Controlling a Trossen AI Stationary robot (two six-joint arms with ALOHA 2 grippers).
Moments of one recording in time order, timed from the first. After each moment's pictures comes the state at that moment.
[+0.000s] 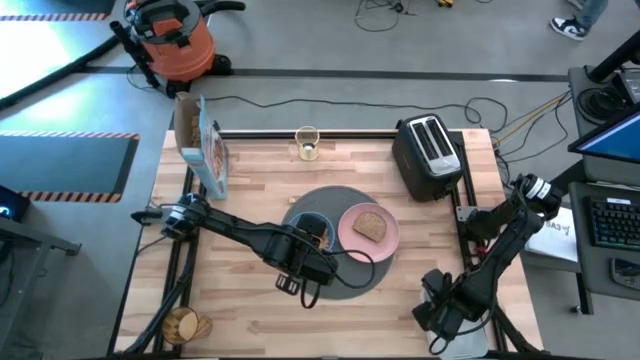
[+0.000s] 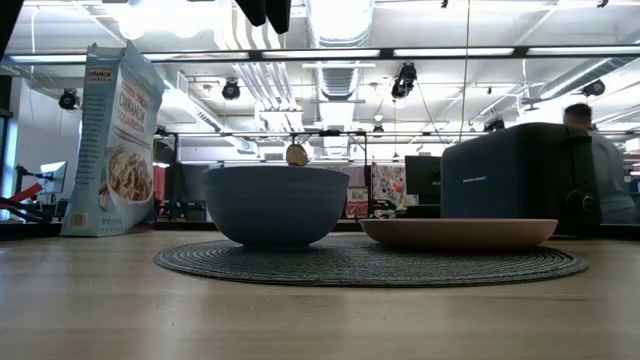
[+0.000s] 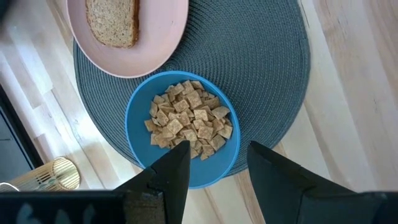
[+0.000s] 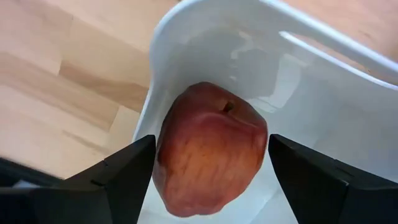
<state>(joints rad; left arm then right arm) -0.38 2.07 2.16 -1.51 -0.30 0.07 0.94 1.57 1.01 -0.90 -0.12 2.02</state>
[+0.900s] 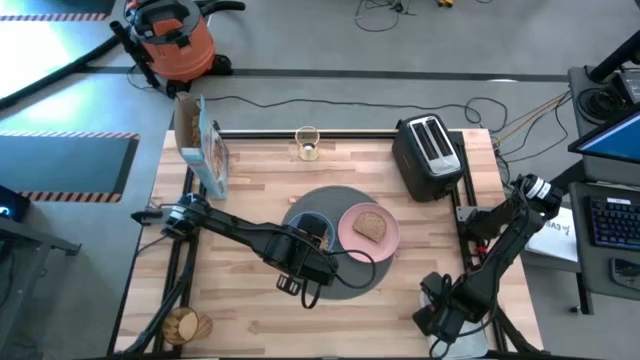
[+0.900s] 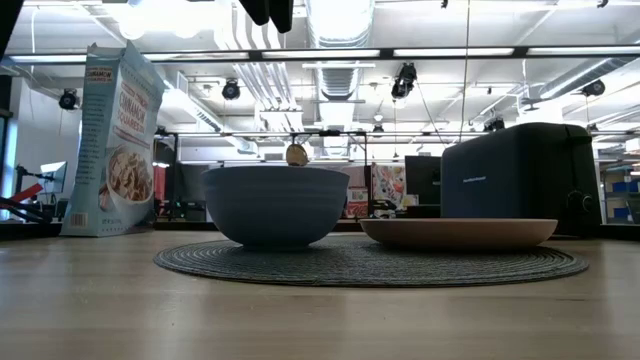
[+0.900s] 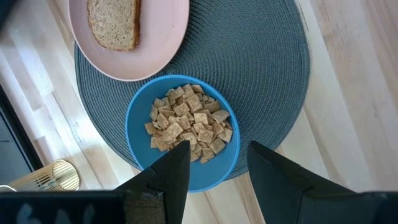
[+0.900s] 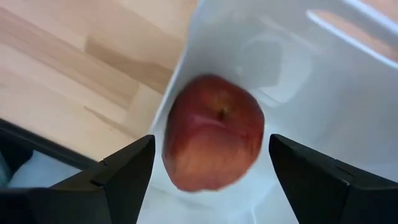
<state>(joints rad) -0.38 2.07 2.16 -1.49 -0.30 0.07 0.94 1.57 1.05 -0.90 -0.13 1.97</state>
